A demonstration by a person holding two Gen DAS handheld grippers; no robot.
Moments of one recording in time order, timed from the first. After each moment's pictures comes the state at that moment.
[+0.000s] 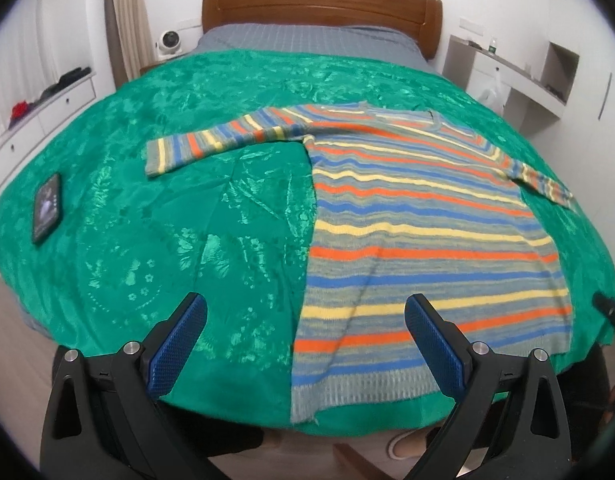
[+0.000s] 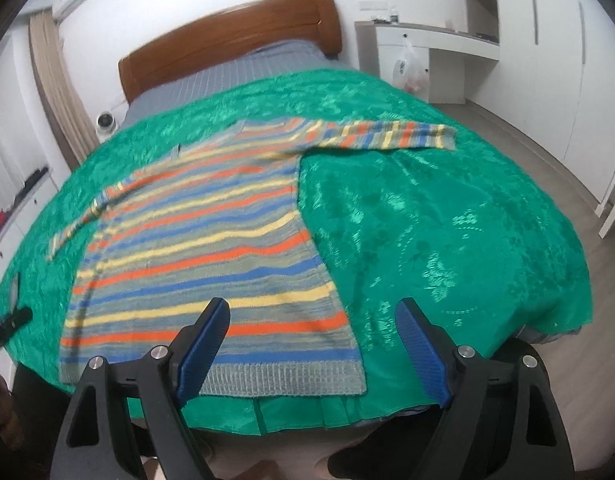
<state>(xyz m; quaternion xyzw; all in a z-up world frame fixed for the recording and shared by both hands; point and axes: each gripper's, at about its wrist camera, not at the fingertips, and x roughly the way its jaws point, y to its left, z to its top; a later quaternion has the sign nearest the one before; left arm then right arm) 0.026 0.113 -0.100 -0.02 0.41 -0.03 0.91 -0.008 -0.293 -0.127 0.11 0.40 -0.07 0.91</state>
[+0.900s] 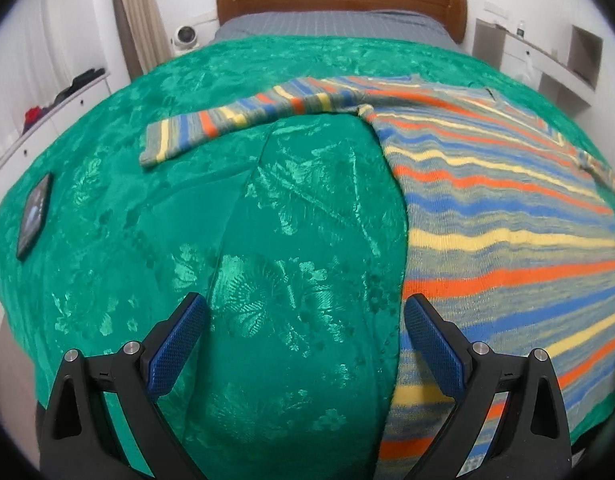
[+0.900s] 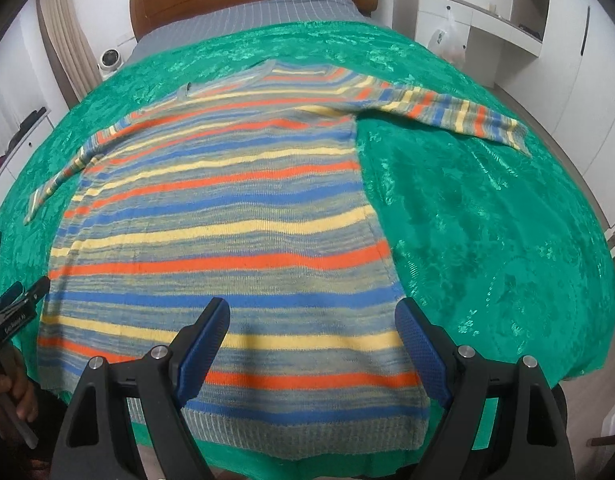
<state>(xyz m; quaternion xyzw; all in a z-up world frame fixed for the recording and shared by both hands) 0.088 0.136 -0.164 0.02 0.41 0.02 0.91 0.072 -0.252 -0.151 0.07 0.48 -0.05 0.87</state>
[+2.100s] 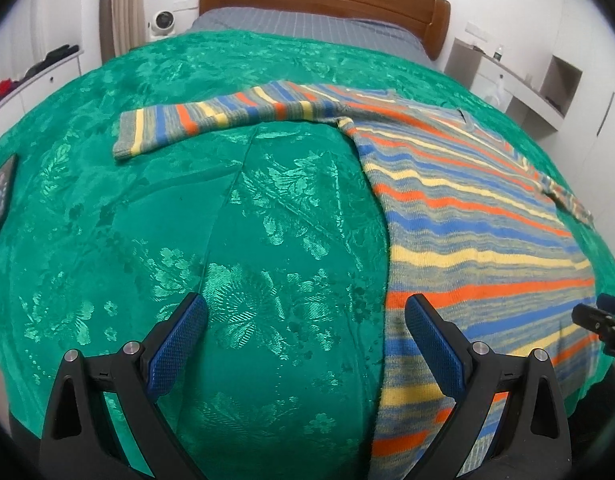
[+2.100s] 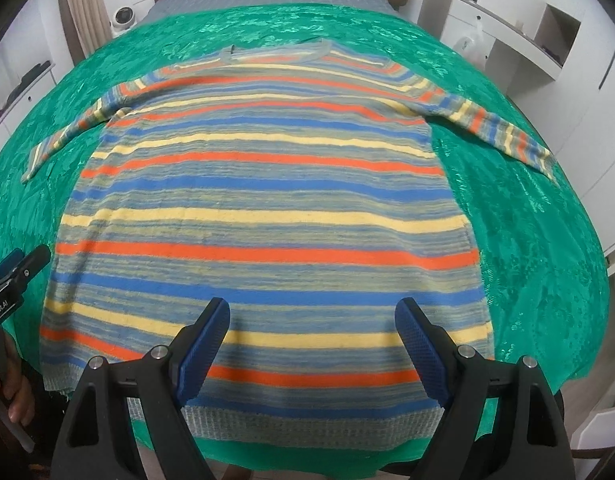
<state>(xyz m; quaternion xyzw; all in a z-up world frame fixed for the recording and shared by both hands) 0.094 0.155 -0.158 -0.05 0.41 -0.05 0.91 0.092 -0.170 -0.146 0.00 0.51 -0.04 0.86</state>
